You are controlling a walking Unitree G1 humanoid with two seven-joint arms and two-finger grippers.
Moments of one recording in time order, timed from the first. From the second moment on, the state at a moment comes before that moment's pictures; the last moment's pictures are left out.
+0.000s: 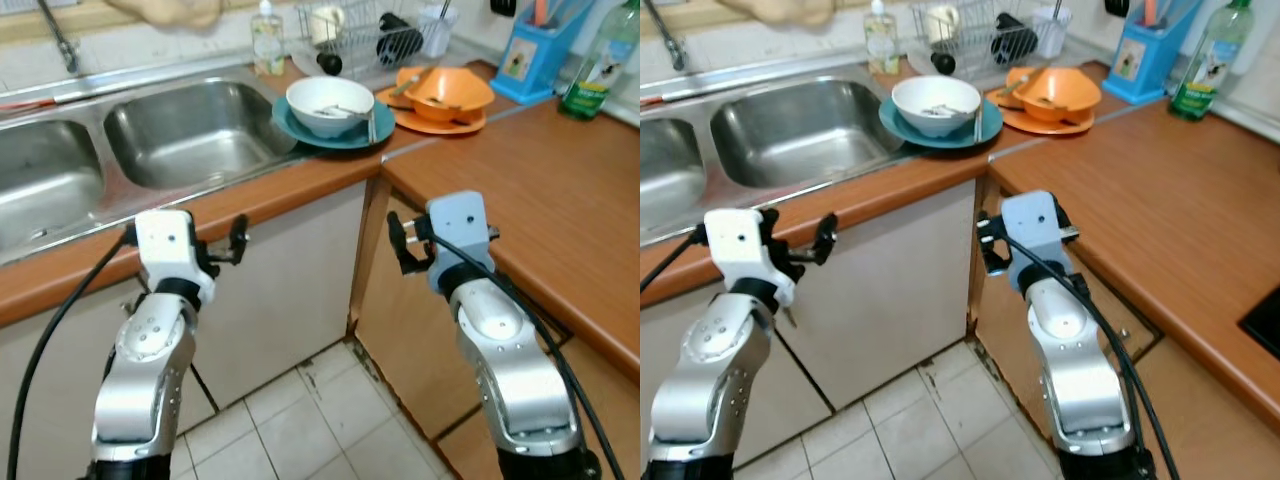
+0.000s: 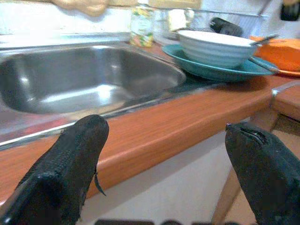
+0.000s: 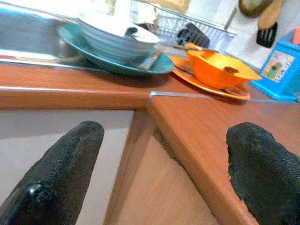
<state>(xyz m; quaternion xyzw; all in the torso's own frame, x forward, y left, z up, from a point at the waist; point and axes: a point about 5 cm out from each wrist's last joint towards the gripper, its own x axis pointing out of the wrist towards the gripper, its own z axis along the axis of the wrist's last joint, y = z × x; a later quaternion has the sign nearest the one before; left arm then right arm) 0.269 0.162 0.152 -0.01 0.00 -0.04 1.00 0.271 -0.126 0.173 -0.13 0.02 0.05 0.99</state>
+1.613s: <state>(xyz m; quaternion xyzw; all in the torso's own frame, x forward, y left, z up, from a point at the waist) 0.272 0.164 0.162 0.01 -0.02 -0.06 1.00 0.273 -0.122 0.186 -0.10 -0.01 0.06 0.99</state>
